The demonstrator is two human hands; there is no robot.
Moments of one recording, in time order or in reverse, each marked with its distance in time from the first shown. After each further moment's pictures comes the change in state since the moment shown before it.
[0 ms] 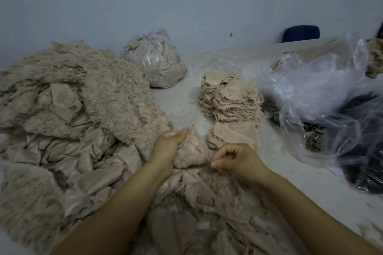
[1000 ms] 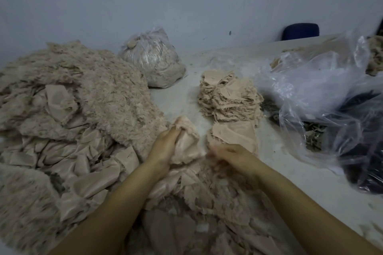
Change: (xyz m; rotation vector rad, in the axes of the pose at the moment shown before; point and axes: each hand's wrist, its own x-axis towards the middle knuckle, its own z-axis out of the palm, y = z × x) left_hand -0.004 0.007 -0.002 0.096 0.005 0.075; right_hand 0.004 -0.011 0.003 0.031 -0.095 0.325
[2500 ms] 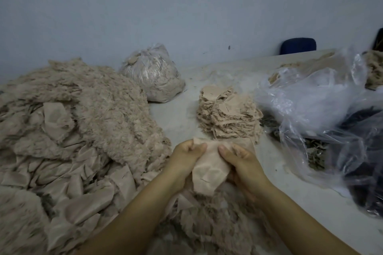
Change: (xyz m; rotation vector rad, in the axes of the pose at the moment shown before) left_hand 0.009 0.003 0.037 0.026 -0.219 -0.052; right_hand 0.016 -0.002 -0.007 0.516 0.250 -0.233
